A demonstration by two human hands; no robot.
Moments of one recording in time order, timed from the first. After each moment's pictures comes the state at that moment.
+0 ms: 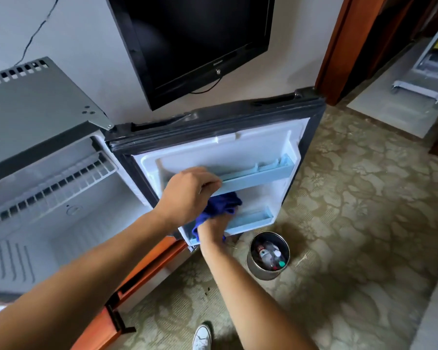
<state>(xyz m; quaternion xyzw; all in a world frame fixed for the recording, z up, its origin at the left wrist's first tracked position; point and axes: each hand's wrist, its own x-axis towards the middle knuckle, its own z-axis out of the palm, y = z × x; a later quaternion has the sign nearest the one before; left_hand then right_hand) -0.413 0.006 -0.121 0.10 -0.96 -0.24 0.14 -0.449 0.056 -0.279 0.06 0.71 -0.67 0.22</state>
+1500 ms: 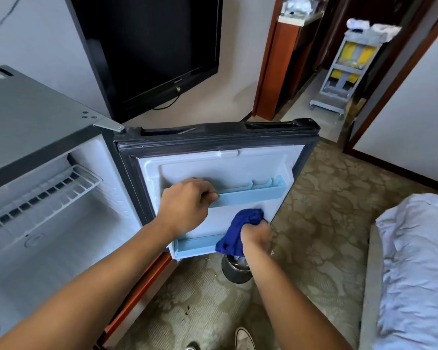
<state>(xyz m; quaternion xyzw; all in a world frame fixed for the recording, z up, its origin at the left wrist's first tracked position) -0.370 -0.005 -0.126 0.05 -0.96 -0.25 0.11 -0.450 0.160 -0.259 0.29 0.80 -0.52 0.10</state>
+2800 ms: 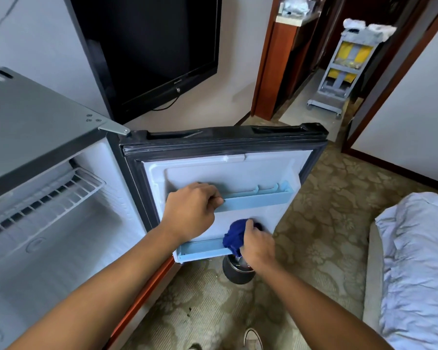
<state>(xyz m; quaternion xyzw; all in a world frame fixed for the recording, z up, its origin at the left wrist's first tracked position) -0.367 -0.005 -0.125 0.04 -0.97 -0.23 0.12 -0.449 0.182 -0.298 -0.16 0.99 -0.03 0.04</state>
